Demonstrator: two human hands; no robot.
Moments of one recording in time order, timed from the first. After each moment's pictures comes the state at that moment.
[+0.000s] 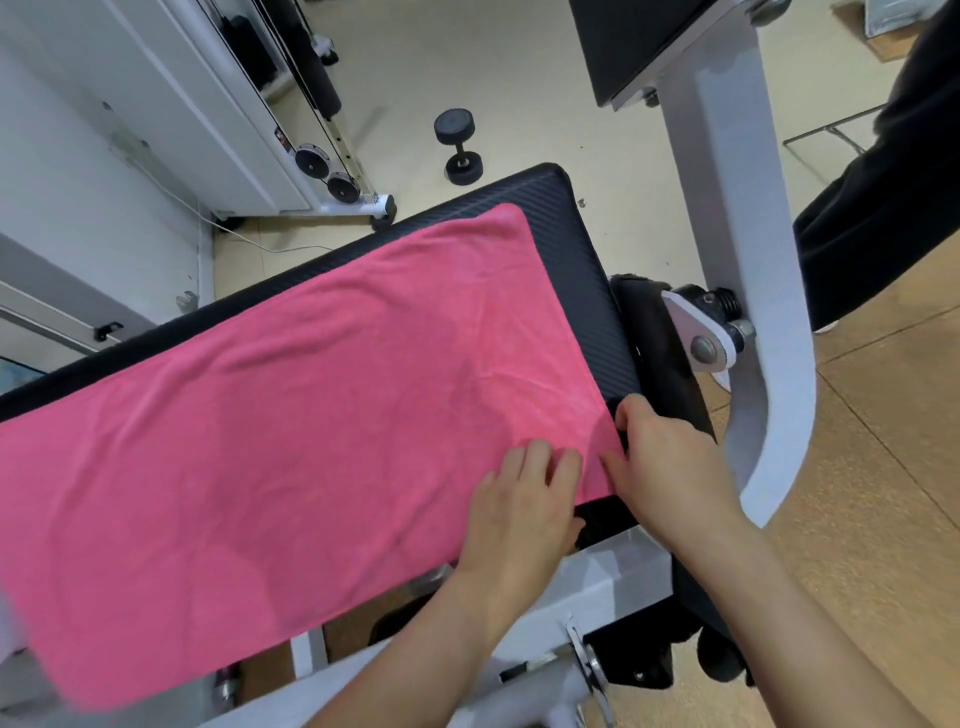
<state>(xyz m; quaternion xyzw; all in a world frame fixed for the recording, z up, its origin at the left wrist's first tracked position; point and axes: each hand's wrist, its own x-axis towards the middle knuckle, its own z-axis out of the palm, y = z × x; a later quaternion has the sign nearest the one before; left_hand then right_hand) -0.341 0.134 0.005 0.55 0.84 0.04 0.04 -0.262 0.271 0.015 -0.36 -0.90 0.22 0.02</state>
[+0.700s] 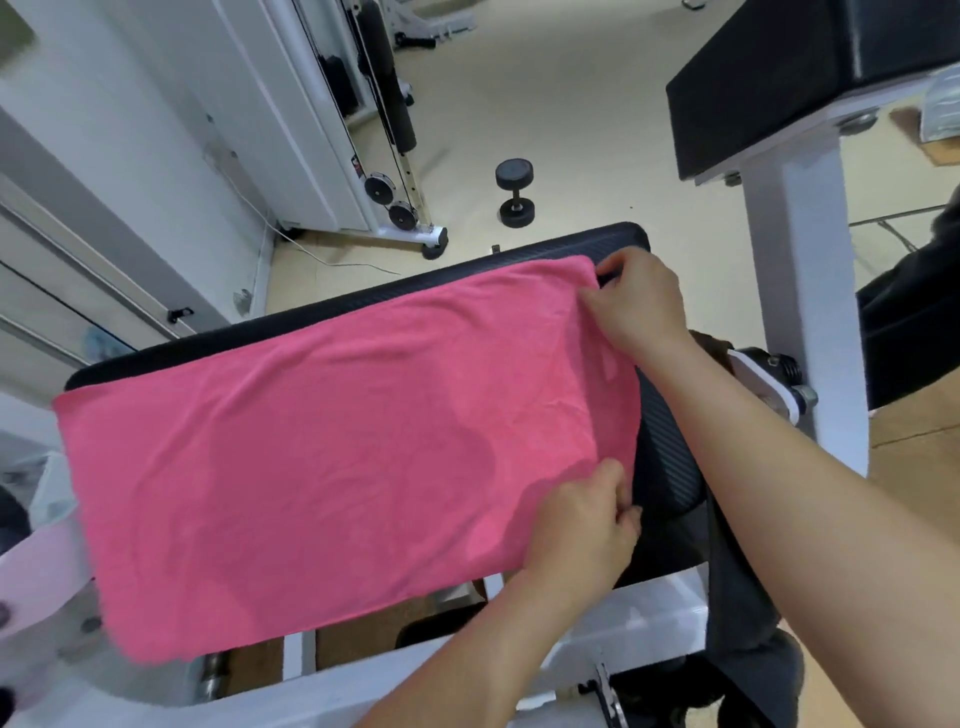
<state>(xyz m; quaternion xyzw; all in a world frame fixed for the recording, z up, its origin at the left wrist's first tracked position) -0.338 0.147 0.024 0.37 0.85 0.32 0.20 -0.419 0.324 0.086 -0.36 -0.85 0.34 0.18</state>
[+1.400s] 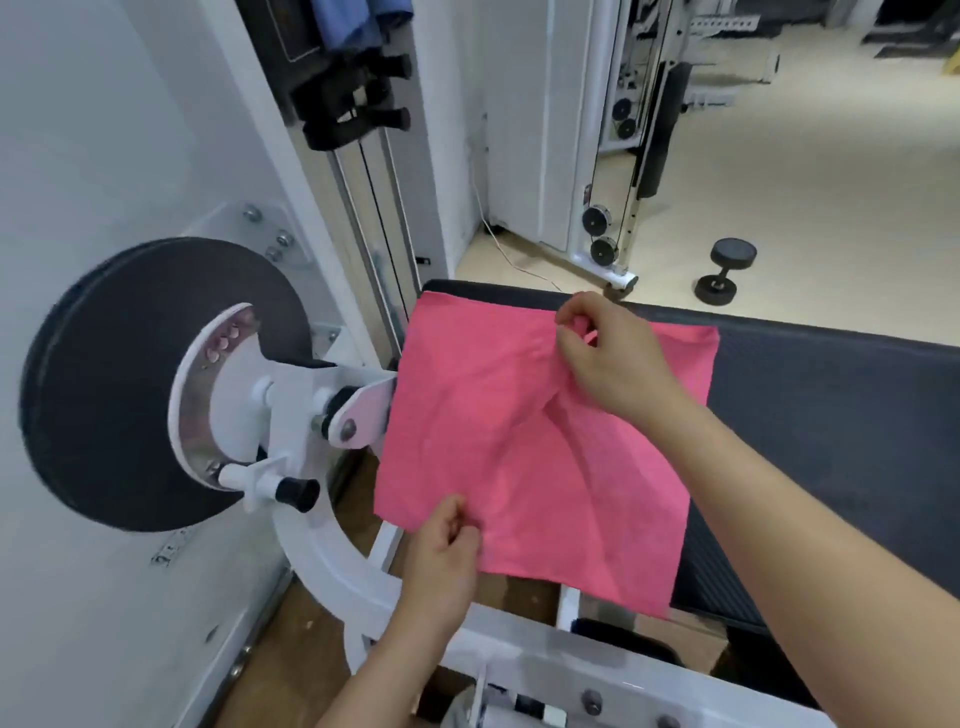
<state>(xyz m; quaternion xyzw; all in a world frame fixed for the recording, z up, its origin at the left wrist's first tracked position) -0.388 -0.155 0.054 -0.08 0.79 0.59 0.11 -0.506 0.038 0.137 0.02 -0.91 0.40 0.13</state>
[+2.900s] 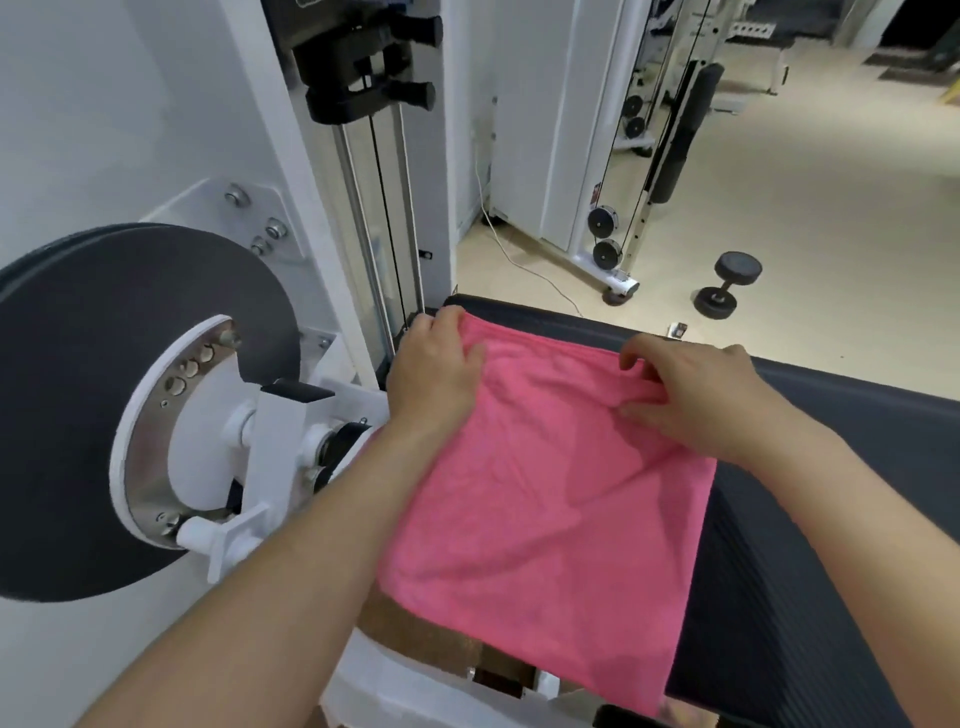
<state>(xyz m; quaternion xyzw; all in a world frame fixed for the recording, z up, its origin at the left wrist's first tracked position) -0.613 -0.173 0.084 0.00 0.95 0.30 -0.10 -0.560 0.065 0.132 0.09 -0.99 0.06 -0.01</state>
